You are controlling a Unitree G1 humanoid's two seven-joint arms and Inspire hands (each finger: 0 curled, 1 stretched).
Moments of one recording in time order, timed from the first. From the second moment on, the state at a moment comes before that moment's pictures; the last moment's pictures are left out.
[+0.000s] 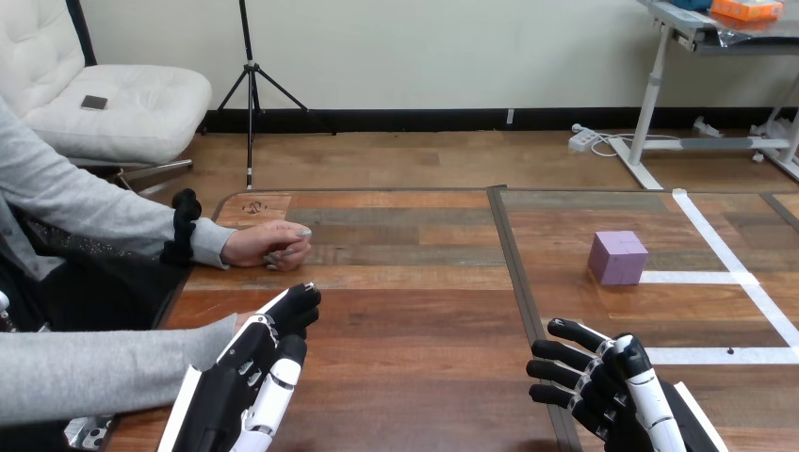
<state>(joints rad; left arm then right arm) 0.45 0.13 -0.10 0.01 -0.22 -0.59 -0.24 0.42 -0.12 -0.13 -0.08 0.38 -0.09 0.46</state>
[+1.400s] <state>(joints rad) 0.44 0.13 -0.10 0.06 -0.25 -0.63 -0.31 0.42 -0.12 -0.13 -0.08 0.37 -0.12 0.46</state>
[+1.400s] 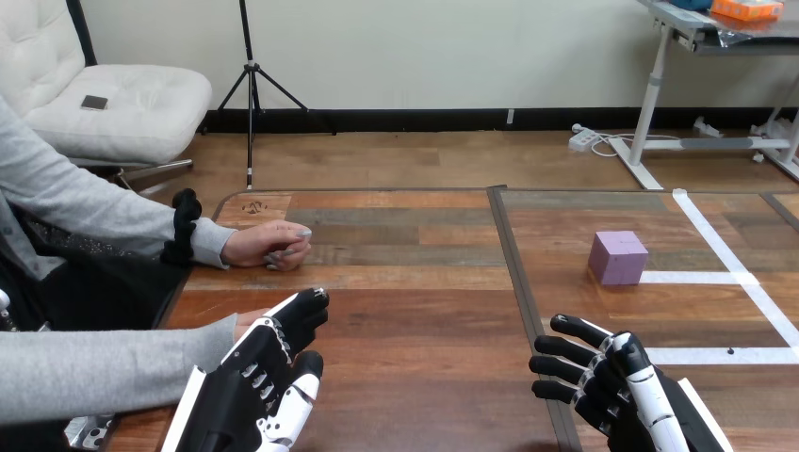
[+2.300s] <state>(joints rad) 0.43 0.13 -0.10 0.06 -0.26 -0.65 -0.30 0.34 -0.18 -0.16 -0.01 0.35 -0.18 0.52</state>
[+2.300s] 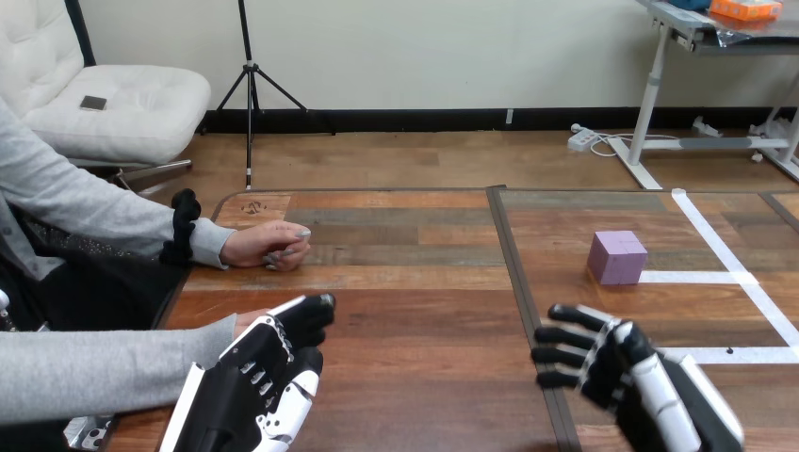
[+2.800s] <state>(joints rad) 0.42 0.12 -0.10 0.10 -0.30 -0.69 -0.34 0.19 -0.24 -0.19 0.06 0.31 -0.24 0.50</state>
